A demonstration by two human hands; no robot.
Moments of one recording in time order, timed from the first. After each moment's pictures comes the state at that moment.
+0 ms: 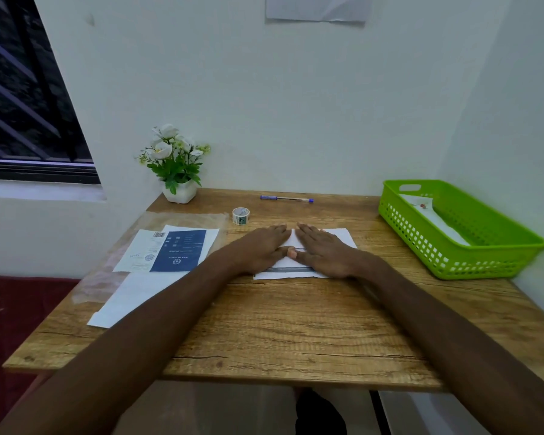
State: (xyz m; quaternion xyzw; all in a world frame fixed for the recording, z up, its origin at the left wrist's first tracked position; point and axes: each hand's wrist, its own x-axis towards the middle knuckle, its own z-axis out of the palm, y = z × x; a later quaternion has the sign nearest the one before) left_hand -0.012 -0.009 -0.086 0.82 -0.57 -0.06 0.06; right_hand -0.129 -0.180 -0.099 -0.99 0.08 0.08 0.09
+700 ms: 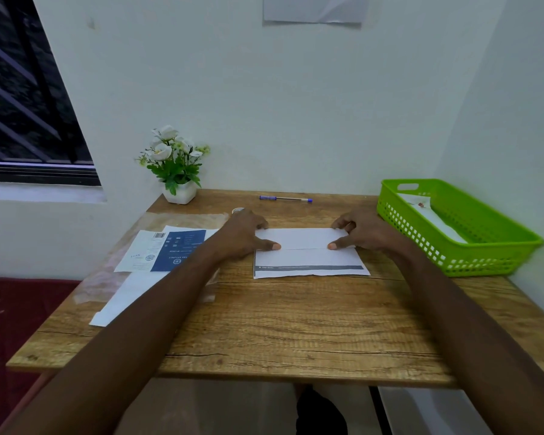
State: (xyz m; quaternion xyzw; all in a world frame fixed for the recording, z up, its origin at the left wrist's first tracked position) left_hand 0.033 -0.001 -0.087 0.86 -0.46 -0.05 0.21; right_hand -0.148 -0.257 -0.073 -0.94 0.20 -0.07 0.26
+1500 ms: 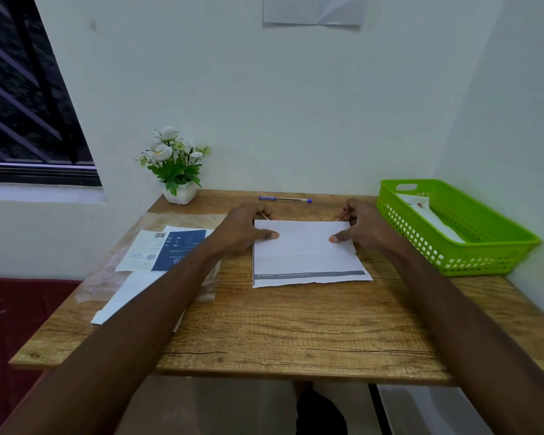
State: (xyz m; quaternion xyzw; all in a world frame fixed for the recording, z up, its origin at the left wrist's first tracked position) left_hand 0.023 0.003 -0.078 0.80 -0.45 -0.06 0.38; right_hand -0.156 -0.242 -0.067 -0.89 0.20 -0.18 0.37
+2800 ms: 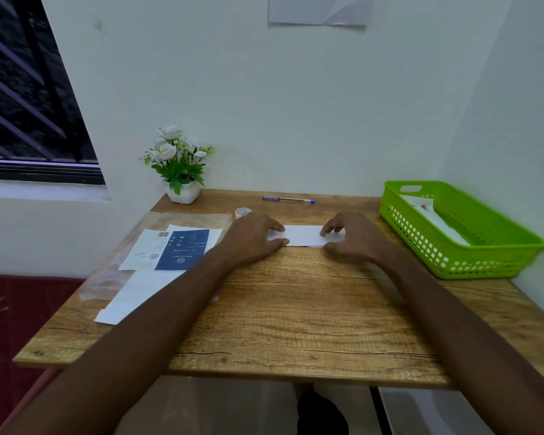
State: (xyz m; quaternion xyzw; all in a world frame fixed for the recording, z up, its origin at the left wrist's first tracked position) left_hand 0.004 -0.001 -0.085 0.85 -0.48 0.04 0.22; right_hand -0.153 -0.212 -0.069 -0.97 0.16 -0.11 0.16
